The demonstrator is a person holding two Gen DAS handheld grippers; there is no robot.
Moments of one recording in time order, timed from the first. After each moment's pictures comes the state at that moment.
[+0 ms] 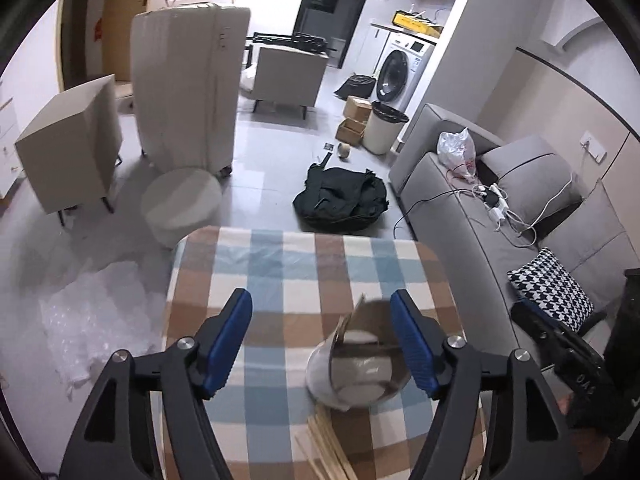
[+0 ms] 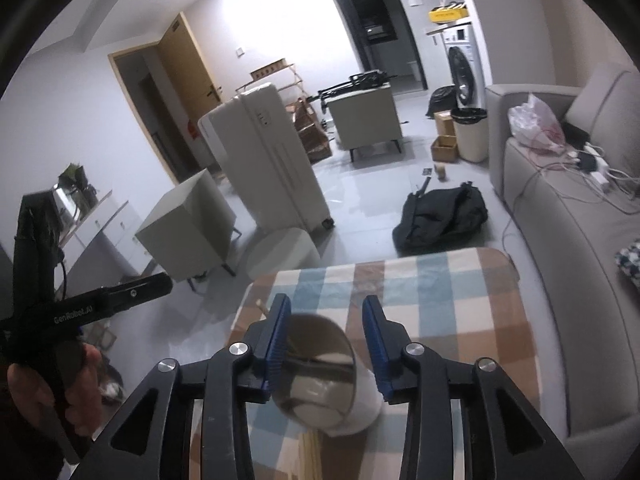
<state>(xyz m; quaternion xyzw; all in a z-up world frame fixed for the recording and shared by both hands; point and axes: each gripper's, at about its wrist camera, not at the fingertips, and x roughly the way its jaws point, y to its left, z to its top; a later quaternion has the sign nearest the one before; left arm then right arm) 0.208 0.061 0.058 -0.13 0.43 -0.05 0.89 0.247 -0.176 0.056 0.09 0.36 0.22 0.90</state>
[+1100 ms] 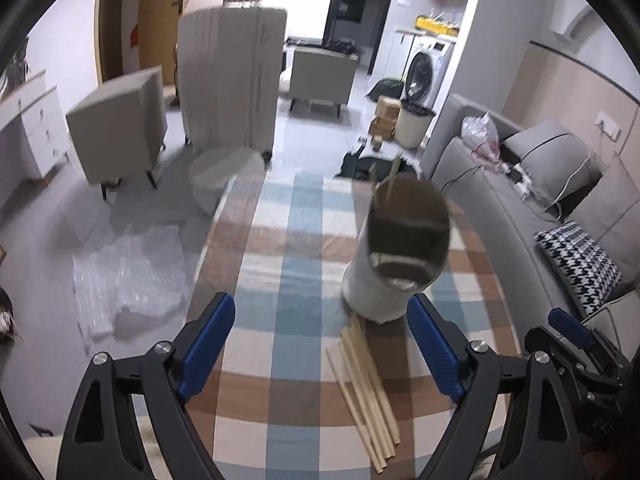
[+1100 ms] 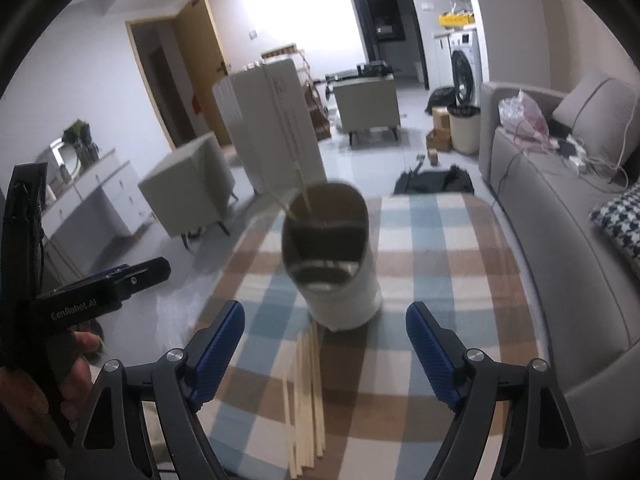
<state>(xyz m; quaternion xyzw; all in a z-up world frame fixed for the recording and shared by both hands) 0.117 0.053 -0.015 -0.11 0.42 0.02 0.90 0.121 -0.168 -0.009 0.03 0.37 0.22 0.90</state>
